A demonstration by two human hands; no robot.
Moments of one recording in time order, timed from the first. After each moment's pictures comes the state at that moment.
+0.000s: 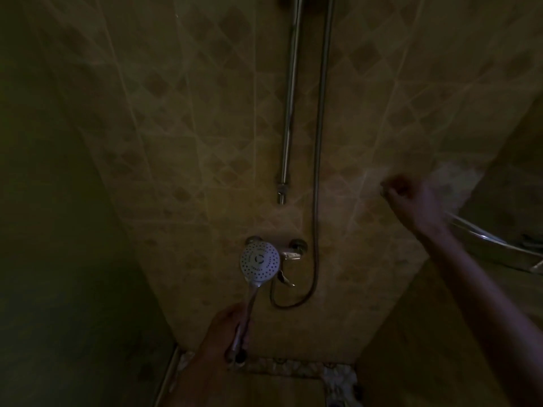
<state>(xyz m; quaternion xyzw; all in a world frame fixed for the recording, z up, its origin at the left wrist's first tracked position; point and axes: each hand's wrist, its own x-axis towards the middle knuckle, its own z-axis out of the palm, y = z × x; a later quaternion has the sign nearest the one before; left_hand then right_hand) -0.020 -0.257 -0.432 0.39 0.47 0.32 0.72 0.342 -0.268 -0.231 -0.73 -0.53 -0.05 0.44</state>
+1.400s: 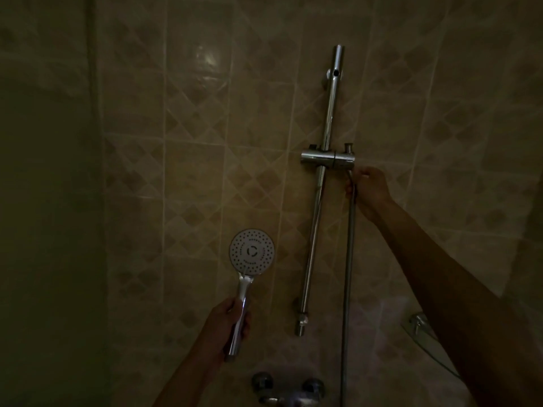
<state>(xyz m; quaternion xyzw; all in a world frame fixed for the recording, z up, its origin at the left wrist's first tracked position) -0.027 -0.099 -0.234 0.51 0.31 0.48 0.64 0.271 -0.084 0.003 -0.52 -0.47 0.11 0.71</state>
